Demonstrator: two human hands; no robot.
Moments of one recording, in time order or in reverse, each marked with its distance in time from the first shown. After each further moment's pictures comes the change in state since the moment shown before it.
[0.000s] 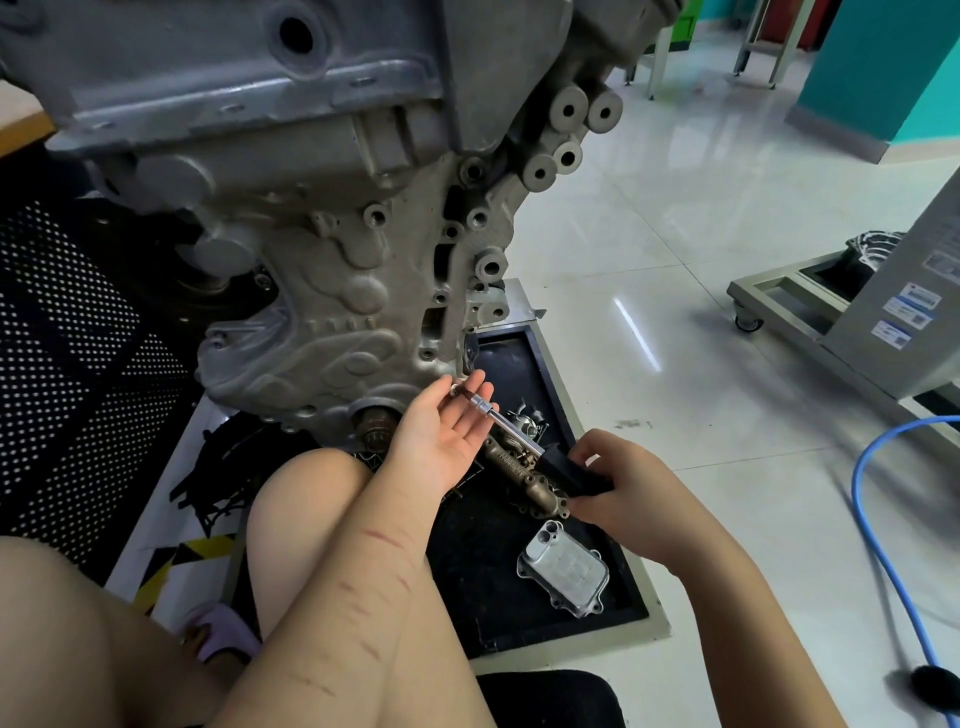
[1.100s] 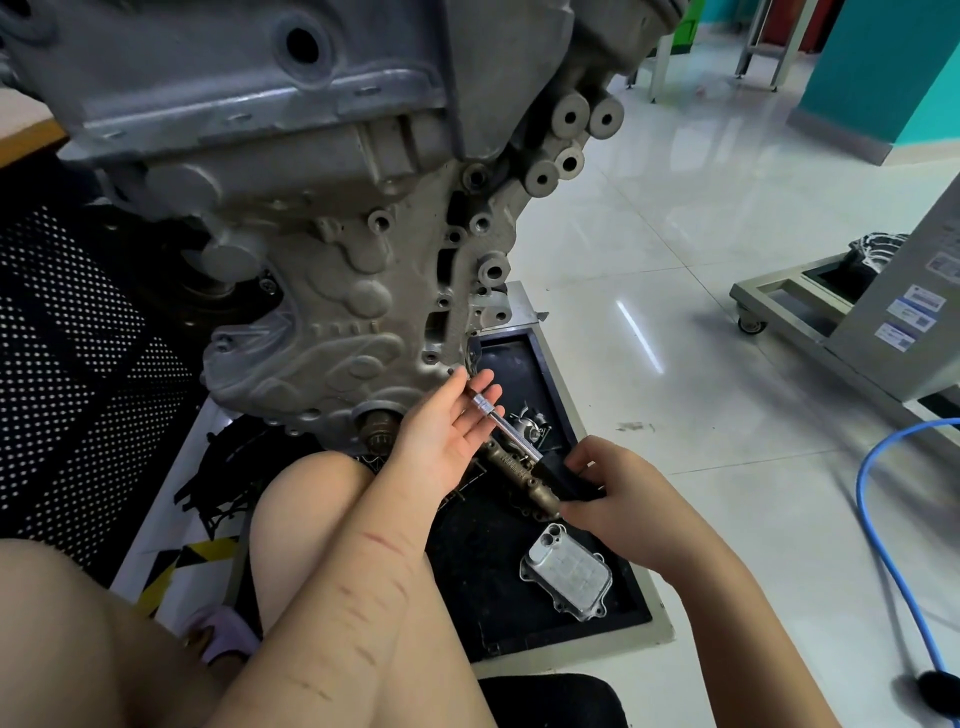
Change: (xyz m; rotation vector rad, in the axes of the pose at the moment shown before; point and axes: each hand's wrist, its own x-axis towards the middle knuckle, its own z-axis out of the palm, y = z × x) left_hand 0.006 0.001 -0.005 0.166 -0.081 0.100; right_hand -0.002 -0.005 0.006 0.017 0.019 -0.006
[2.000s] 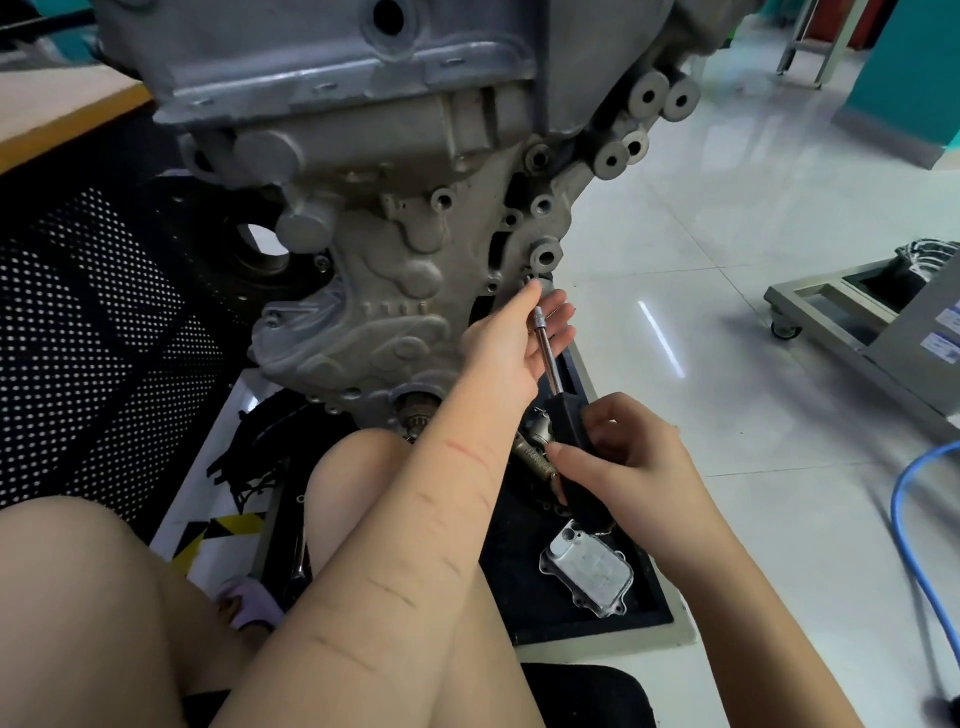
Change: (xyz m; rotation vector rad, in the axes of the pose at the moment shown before) left_hand -0.010 0.031 0.056 -0.010 -0.015 0.077; right_hand -0.011 -0.037 0.017 0.518 0.168 -0.156
